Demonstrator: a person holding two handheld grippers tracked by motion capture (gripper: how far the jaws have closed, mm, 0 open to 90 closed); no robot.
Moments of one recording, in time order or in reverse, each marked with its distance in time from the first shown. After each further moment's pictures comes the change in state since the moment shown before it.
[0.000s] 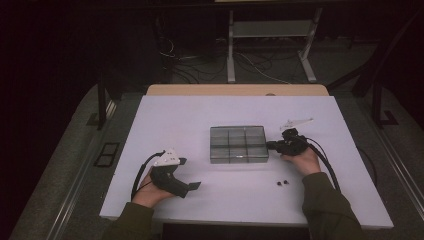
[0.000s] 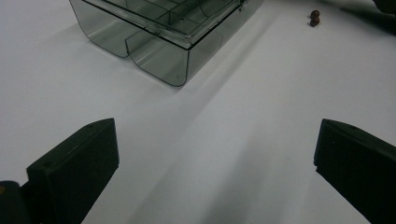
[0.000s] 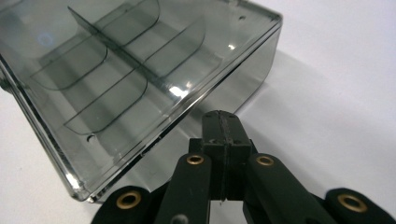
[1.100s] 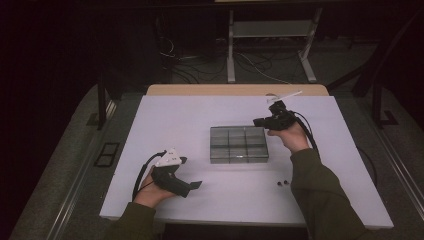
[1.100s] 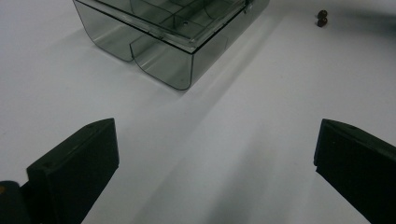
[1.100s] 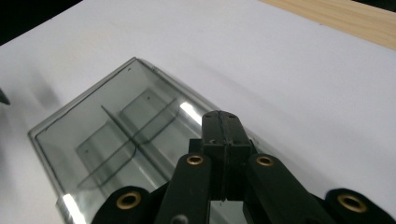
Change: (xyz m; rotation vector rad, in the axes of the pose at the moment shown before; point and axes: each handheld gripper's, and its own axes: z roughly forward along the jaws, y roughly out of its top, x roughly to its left) left arm -0.001 0.002 0.003 -0.012 0.027 0.005; right arm 0.013 0.089 0.004 -0.011 0.031 0.017
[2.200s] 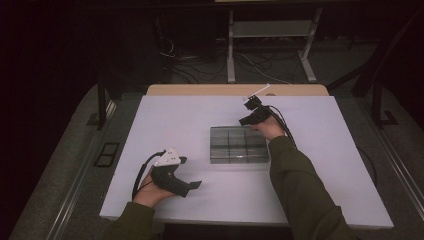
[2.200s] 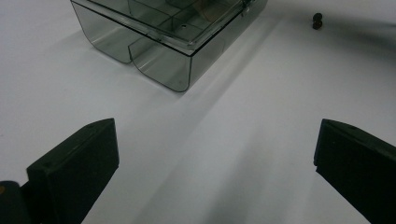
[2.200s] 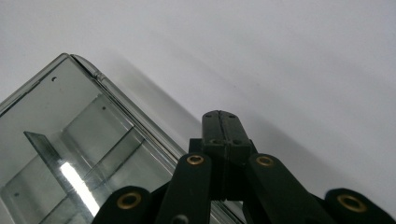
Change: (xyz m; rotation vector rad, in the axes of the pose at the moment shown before) left arm 0.001 0.000 -0.001 0.002 -0.014 0.004; right arm -0.006 0.027 0.075 0.193 -0.061 0.003
